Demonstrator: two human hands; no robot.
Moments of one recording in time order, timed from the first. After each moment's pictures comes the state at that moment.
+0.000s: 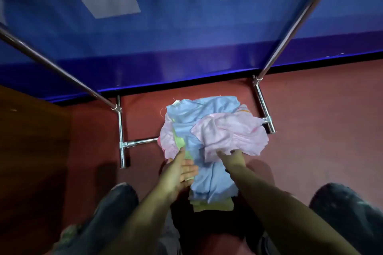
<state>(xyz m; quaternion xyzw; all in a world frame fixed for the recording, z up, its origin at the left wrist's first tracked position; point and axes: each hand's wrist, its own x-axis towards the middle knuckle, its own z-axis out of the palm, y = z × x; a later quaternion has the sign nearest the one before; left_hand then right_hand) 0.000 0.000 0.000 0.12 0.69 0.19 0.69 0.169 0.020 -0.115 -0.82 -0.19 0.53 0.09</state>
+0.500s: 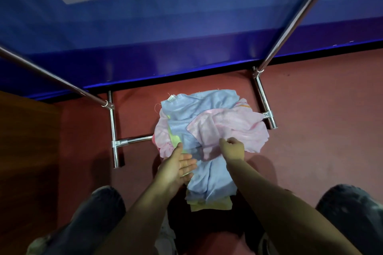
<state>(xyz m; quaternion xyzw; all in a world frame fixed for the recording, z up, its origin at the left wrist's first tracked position) 0.013 0.021 -0.026 0.05 0.69 0.19 0.69 0.173 0.044 -0.099 -0.81 -0.21 0.48 0.25</state>
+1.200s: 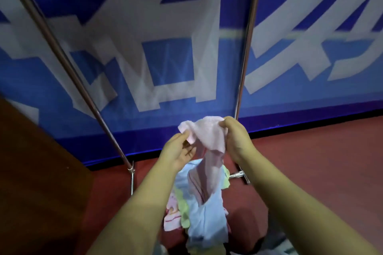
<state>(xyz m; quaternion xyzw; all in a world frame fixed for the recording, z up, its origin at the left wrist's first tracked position) 0.052 -0.006 0.291 0.20 0.51 0.45 0.71 0.203 -0.012 0.299 -0.52 -0.30 0.57 0.56</state>
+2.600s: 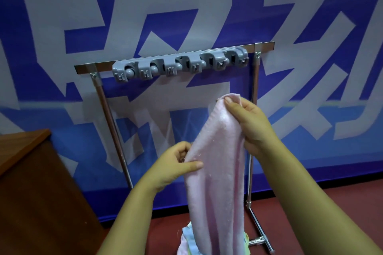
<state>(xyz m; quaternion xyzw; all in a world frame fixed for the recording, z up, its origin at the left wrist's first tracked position) -0.011 -0.034 0.462 0.69 0.42 0.37 0.46 0.181 -0.036 0.526 -0.32 -0.49 0.50 0.64</state>
